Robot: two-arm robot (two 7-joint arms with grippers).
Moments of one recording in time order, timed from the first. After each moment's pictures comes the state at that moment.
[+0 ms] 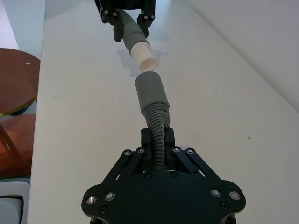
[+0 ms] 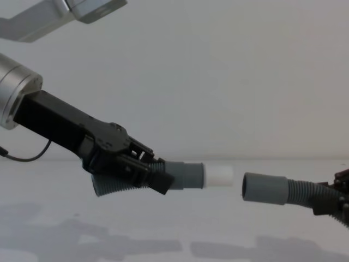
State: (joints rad) left arm -0.79 0.63 0.76 -1.44 -0.41 0.35 -1.23; right arm 0.25 0.71 -0.37 -1.56 0.39 -0.05 1.00
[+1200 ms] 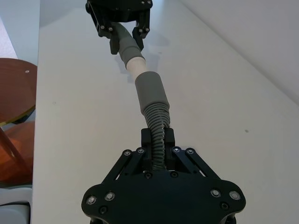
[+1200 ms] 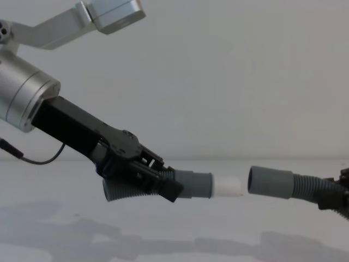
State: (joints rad) left arm -0.85 0.59 0.83 -1.38 -0.40 0.37 -1.24; right arm 0.25 0.74 -0.37 -1.57 0.44 -0.01 0.98
